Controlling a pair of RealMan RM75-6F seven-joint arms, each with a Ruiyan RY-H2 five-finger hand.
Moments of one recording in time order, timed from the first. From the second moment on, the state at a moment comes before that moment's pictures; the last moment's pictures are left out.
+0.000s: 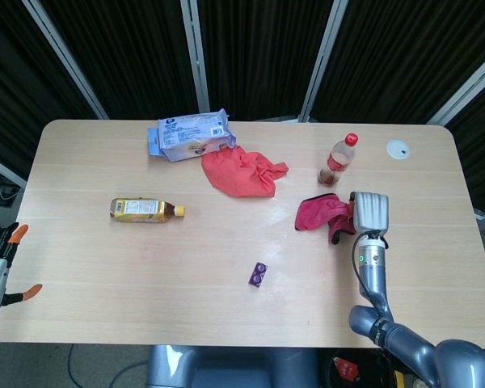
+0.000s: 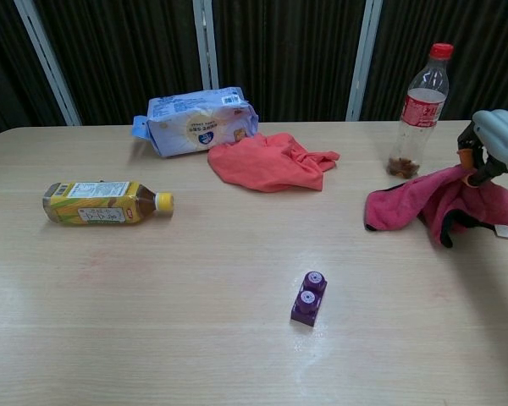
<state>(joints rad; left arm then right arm) -0.10 -1.08 -0.04 -1.70 1.39 1.40 0.09 0.61 -1.87 0.36 -0.84 -1.08 1.13 -0.39</state>
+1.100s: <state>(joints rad) -0.09 -1.07 -0.04 -1.70 1.39 1.40 0.08 0.61 -1.83 0.26 -1.19 -1.28 1.20 -0.36</state>
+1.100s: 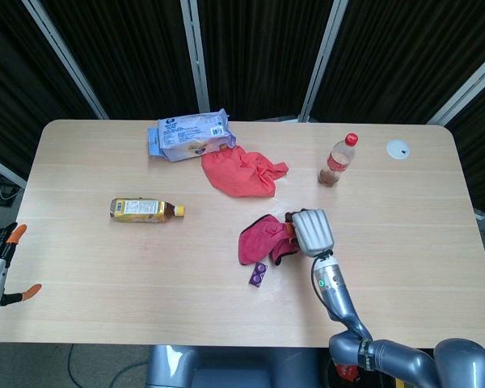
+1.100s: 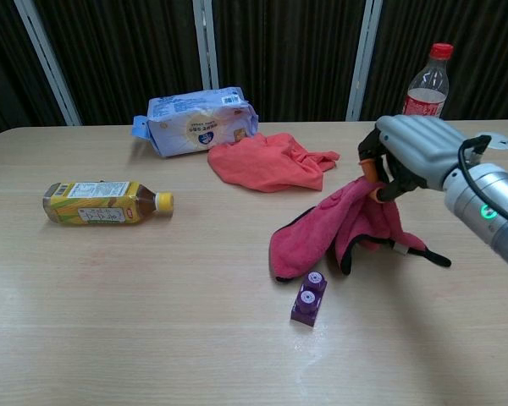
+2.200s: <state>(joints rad) -0.09 -1.09 -0.04 -1.70 1.40 1.42 0.10 0.49 -1.53 0.33 -1.24 -1.12 1.25 -0.33</state>
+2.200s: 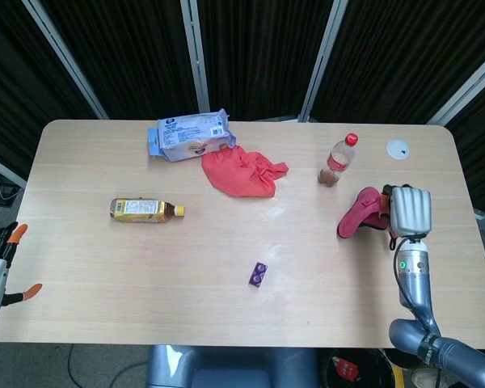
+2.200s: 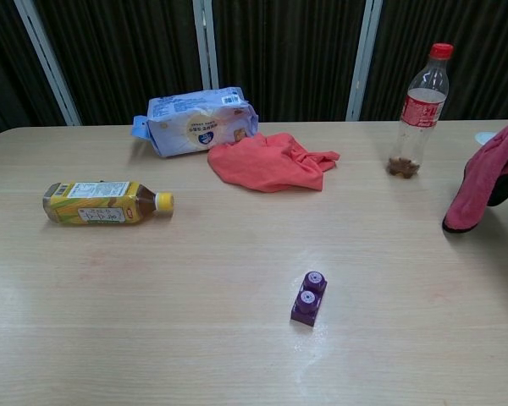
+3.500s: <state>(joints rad) -0.09 -1.08 -0.04 -1.70 1.41 1.43 0.09 0.59 -1.10 0.12 -1.72 -0.66 0.95 -0.83</state>
